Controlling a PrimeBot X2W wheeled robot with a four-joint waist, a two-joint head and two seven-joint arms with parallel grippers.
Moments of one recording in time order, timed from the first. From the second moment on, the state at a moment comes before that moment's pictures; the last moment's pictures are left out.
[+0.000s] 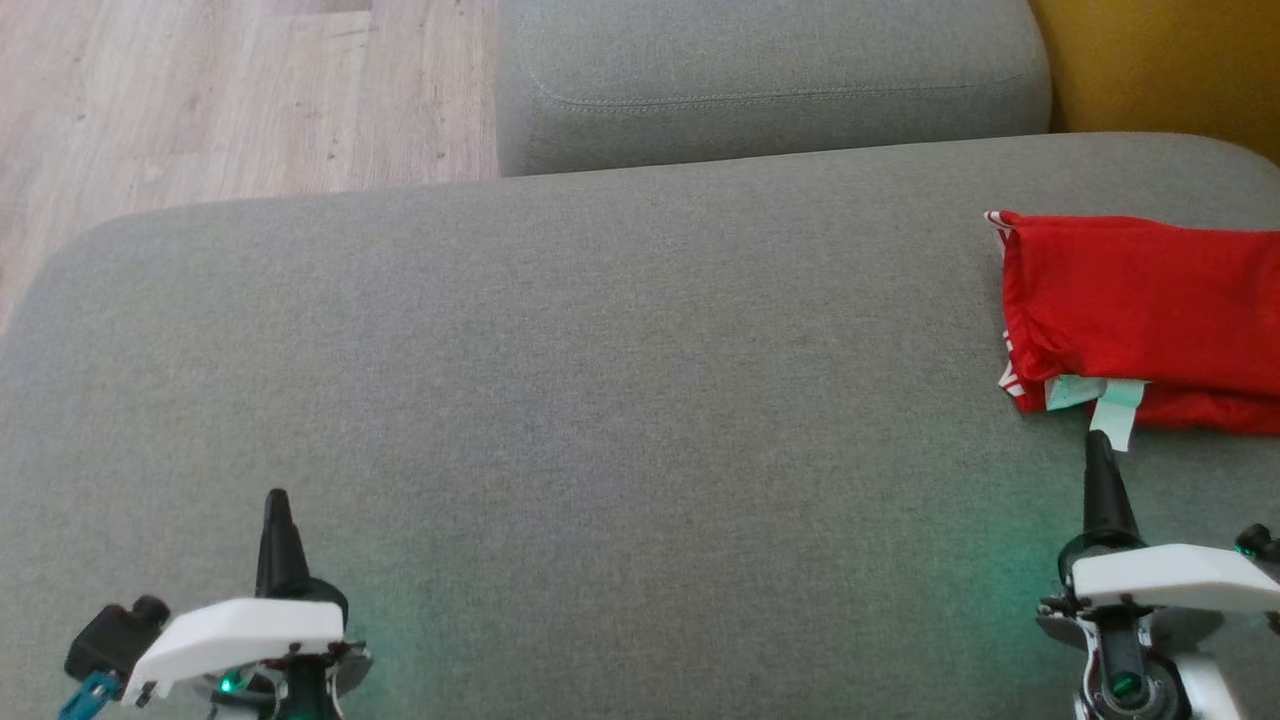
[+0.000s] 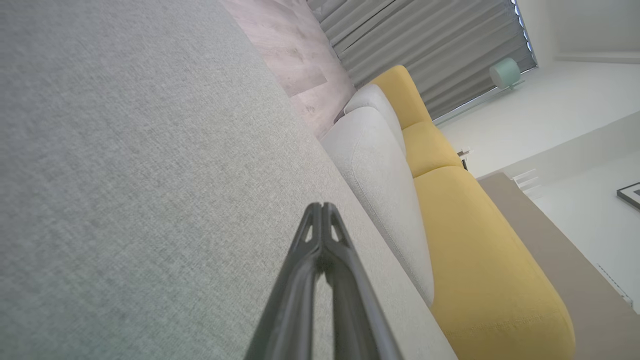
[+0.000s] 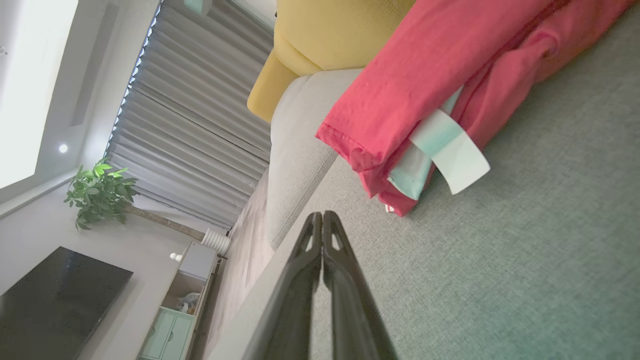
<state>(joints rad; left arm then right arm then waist) -0.05 0.04 -0.02 0.31 -1.08 -0.07 -0.04 -0.05 -0.05 -0.07 0.33 1.00 0.13 -0.04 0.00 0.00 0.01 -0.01</state>
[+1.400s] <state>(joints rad) -0.06 0.04 0.06 0.29 -1.49 -0.11 0.08 -0.05 -0.05 -0.12 0.30 1.47 0.13 0.07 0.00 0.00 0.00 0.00</state>
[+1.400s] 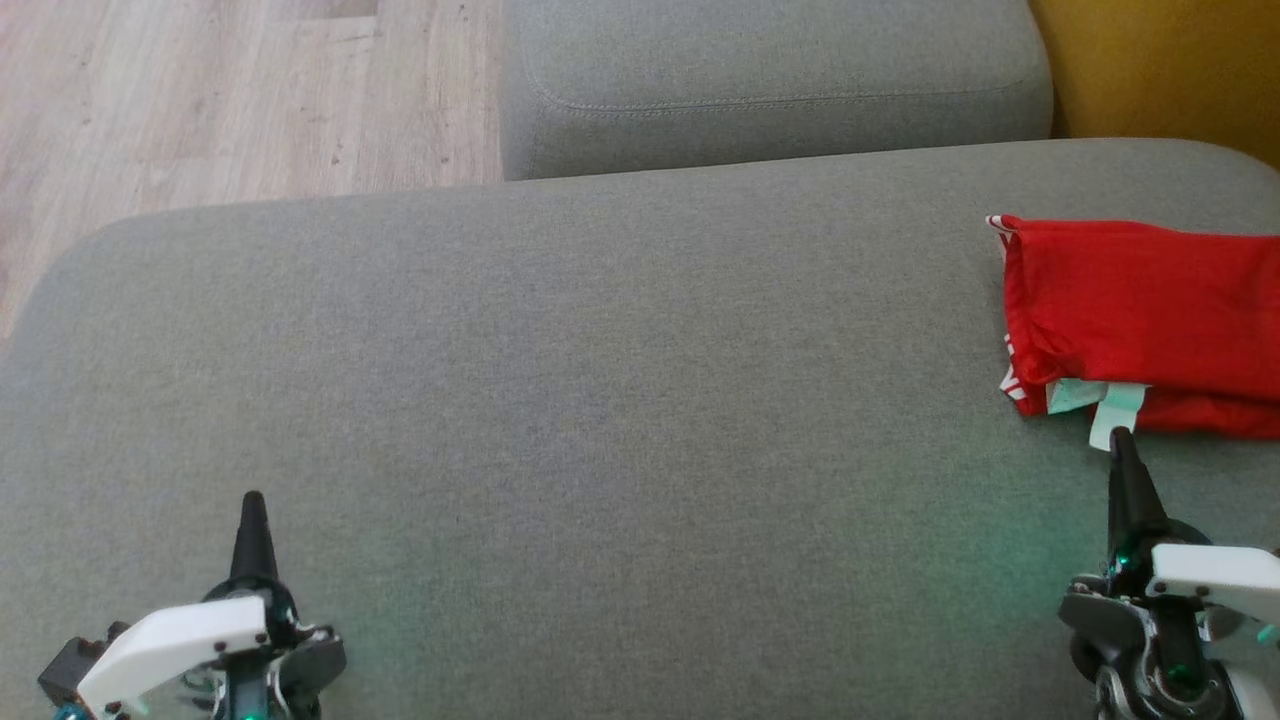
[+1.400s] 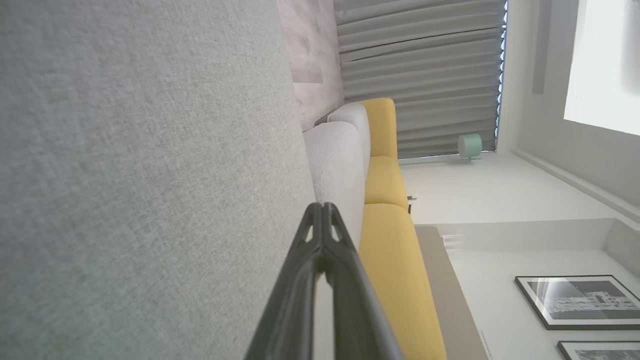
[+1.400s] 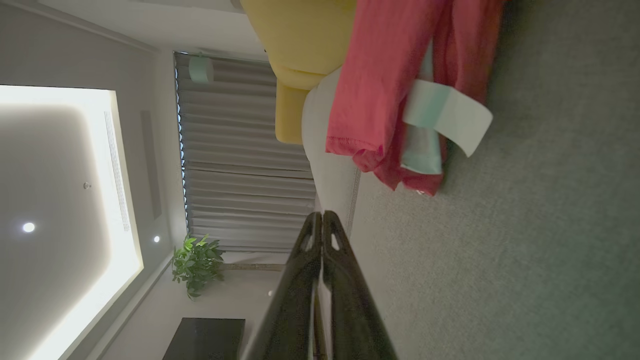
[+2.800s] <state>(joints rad) -0.06 0.04 0.08 0.28 -1.60 -0.12 0.11 -0.06 -0.04 -0.13 0.28 1.60 0.13 0.11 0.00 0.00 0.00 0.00</state>
